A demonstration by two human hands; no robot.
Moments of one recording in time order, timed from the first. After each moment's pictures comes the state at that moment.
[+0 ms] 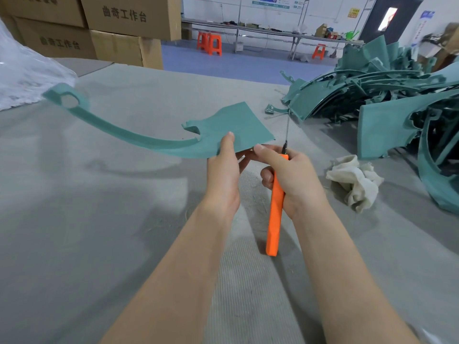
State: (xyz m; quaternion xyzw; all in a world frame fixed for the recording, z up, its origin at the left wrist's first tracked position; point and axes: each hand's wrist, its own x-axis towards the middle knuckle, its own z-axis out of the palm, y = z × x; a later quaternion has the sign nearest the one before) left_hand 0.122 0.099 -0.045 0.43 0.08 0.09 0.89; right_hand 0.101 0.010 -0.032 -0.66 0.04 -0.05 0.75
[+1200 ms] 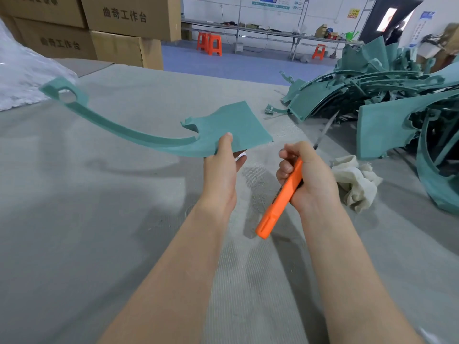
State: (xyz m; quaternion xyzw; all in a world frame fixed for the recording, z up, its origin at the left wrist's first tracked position) left_hand 0.123 0.102 -0.043 0.45 0.11 0.11 0.88; right_hand 0.113 -0.009 -0.031 -0.47 0.13 -0.06 0.87
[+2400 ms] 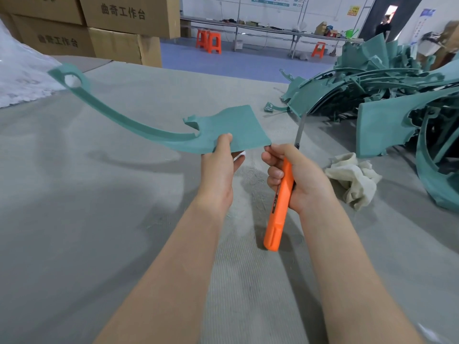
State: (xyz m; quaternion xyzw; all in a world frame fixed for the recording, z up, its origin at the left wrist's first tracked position) left_hand 0.128 0.106 -0.048 0.44 0.11 0.10 0.88; right_hand 0.113 -0.008 -0.036 -0.53 0.09 0.05 0.84
